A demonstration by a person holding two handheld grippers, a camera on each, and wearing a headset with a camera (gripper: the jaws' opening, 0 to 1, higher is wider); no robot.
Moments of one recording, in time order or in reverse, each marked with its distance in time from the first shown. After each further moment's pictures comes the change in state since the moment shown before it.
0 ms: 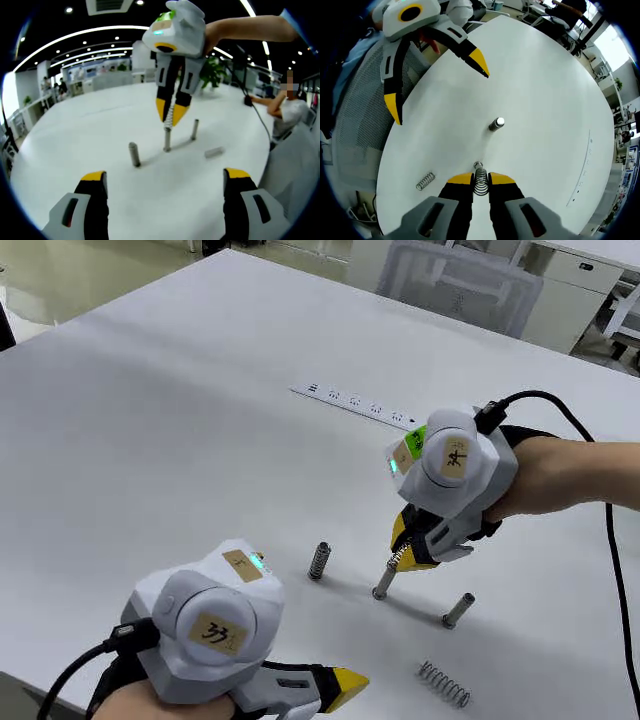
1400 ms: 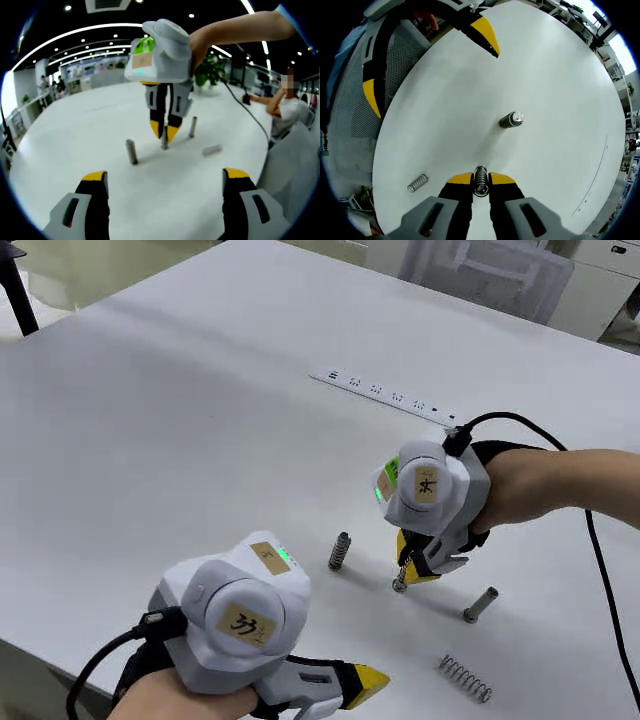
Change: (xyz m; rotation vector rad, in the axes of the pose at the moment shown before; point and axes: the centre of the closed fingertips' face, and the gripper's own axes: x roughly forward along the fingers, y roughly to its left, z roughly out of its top) left arm 0.000 -0.003 -0.005 -0.004 0.020 -0.019; right arm 0.048 0.006 -0.005 -0.059 0.102 0.091
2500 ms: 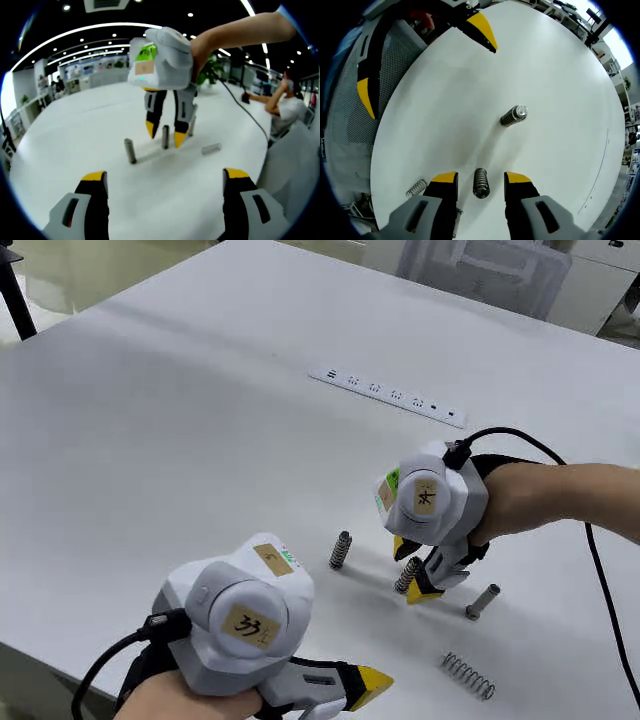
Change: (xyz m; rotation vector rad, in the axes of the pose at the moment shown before) left arm 0.002 -0.001 -0.001 0.007 0.010 -0.006; right arm 0.009 0.003 -0.003 0.045 -0.041 -0.018
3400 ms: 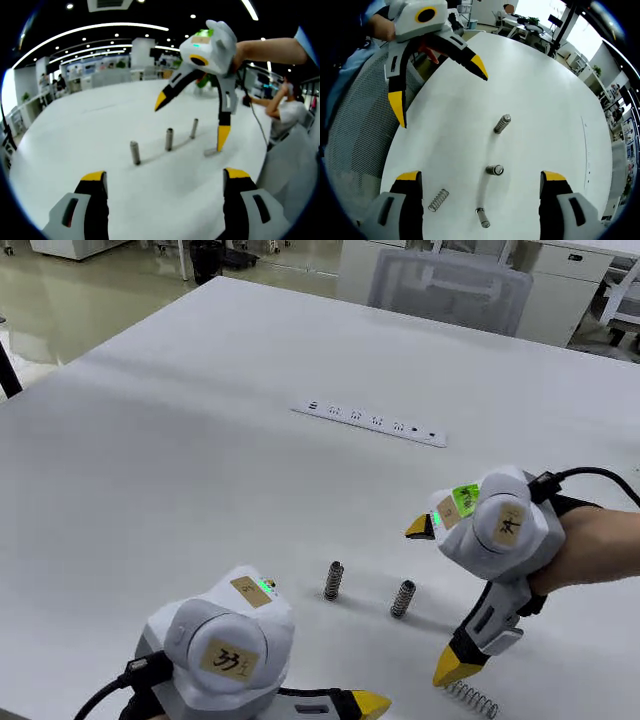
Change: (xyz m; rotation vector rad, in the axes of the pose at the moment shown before) left arm -0.009 0.008 0.007 -0.020 -0.009 0.003; right arm -0.051 0.023 0.001 0.204 -0.282 -0.191
